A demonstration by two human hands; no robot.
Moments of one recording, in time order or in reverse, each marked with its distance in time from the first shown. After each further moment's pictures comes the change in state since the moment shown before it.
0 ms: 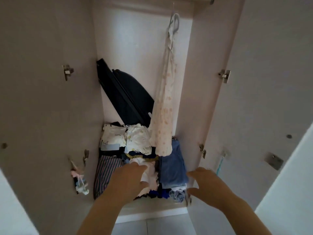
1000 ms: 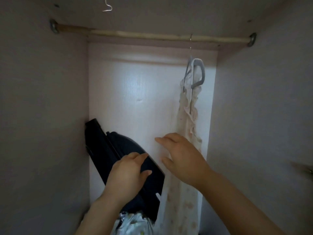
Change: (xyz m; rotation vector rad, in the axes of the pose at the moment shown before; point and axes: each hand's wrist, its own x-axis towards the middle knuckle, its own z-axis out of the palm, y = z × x) left_hand 0.453 -0.107 -0.176 -0.018 0.682 -0.048; right_hand 0.477 0.002 -0.260 -0.038 0.667 -0.590
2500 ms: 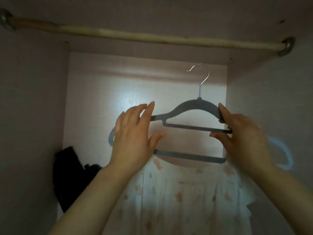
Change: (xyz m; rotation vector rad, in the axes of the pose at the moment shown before) left_hand 0.221 -0.025 0.013 -0.044 0.616 0.166; right_hand 0.120 0.193 -0.019 -0.344 0.643 0.109
